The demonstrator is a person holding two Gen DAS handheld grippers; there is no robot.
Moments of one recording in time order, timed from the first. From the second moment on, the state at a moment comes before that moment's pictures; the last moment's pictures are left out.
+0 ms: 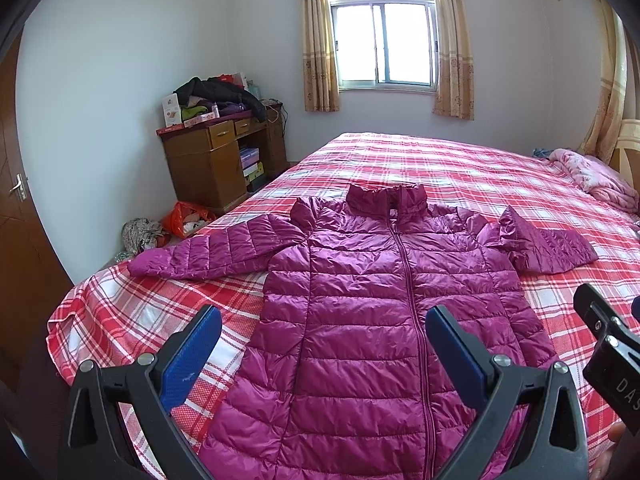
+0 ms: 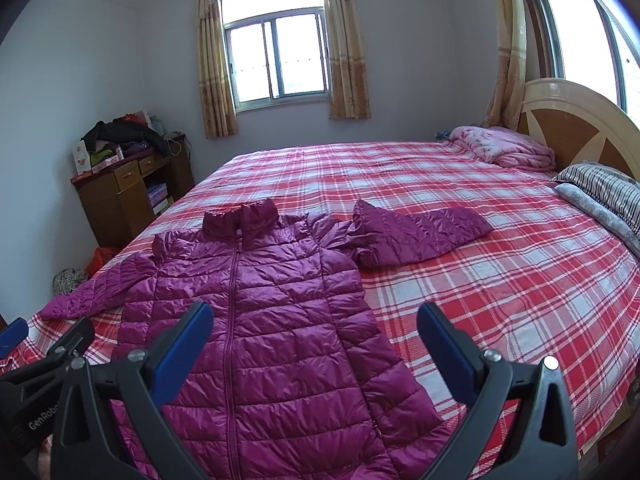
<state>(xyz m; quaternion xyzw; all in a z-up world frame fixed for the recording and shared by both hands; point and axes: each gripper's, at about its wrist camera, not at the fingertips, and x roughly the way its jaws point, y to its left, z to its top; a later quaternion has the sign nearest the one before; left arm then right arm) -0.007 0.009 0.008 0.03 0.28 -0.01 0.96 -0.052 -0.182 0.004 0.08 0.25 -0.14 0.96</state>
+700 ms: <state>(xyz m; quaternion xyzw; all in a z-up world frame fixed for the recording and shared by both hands) -0.009 0.014 0.013 0.02 0.27 -0.01 0.96 -0.048 -0.179 -0.001 0.08 0.26 -0.14 0.95</state>
